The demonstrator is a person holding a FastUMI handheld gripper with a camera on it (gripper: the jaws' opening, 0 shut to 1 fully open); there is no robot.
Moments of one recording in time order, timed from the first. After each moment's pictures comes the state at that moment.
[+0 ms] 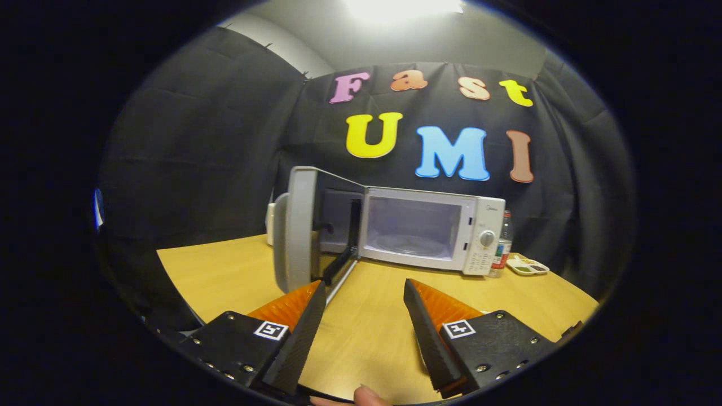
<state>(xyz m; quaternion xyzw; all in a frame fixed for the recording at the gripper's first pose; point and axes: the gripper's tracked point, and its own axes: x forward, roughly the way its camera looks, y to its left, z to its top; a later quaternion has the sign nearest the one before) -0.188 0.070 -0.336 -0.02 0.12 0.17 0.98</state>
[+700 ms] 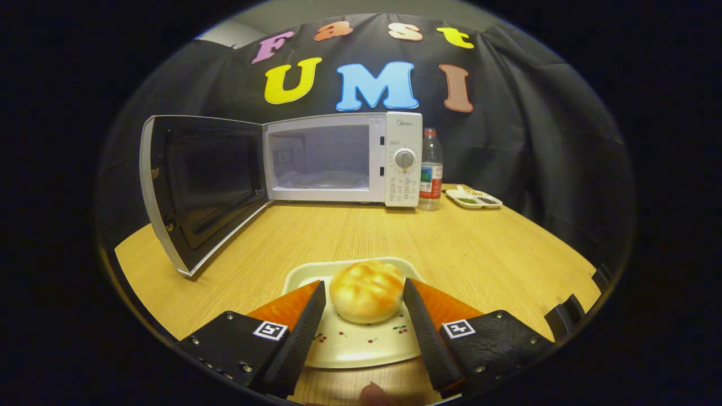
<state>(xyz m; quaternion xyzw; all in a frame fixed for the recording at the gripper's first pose) -0.148 -0.047 -0.445 0.02 0.29 0.06 0.95</state>
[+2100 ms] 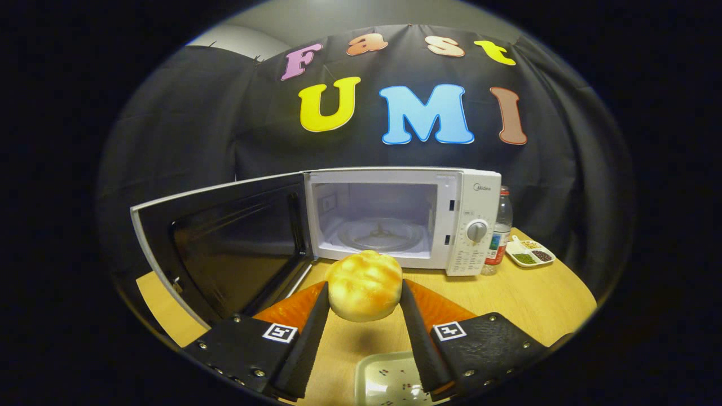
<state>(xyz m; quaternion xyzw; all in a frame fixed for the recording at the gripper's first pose) -0.036 0.059 -0.342 0.04 0.23 0.16 0.96</state>
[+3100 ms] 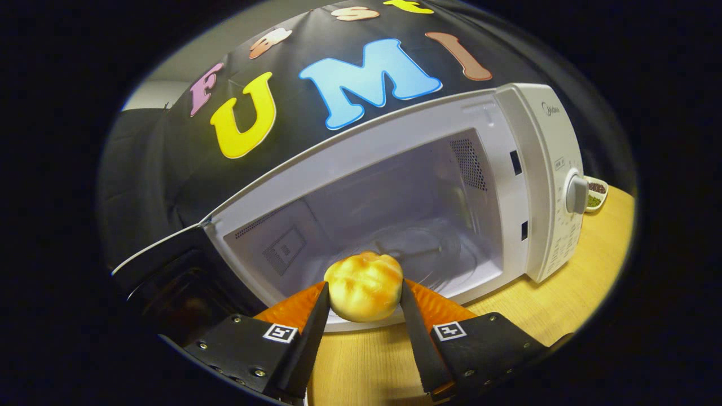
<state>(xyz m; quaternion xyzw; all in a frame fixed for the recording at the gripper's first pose) 0.164 0.117 -0.414 0.24 0.24 0.05 0.94</state>
